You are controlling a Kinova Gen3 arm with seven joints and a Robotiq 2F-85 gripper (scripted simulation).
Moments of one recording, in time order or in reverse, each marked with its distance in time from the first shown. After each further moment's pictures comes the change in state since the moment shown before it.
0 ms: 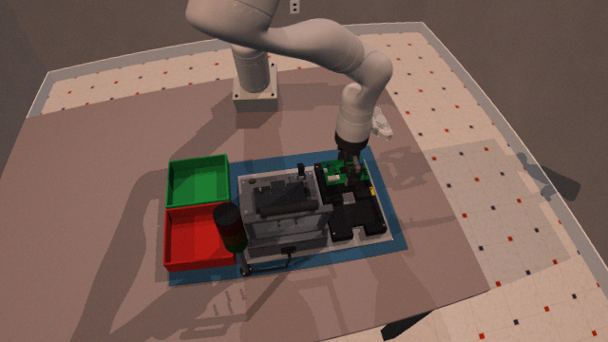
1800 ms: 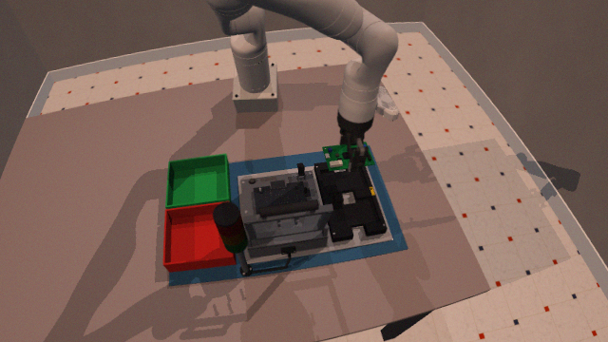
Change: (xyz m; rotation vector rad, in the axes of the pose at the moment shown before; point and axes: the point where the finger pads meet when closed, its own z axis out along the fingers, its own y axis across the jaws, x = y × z) arm -0.001 0.002 -0.060 -0.007 0.000 -0.001
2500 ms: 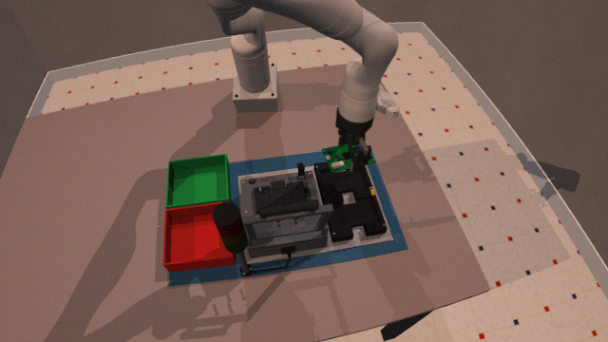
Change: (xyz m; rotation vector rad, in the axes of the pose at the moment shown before) arm 0.000 0.000 0.000 -0.002 0.000 -0.110
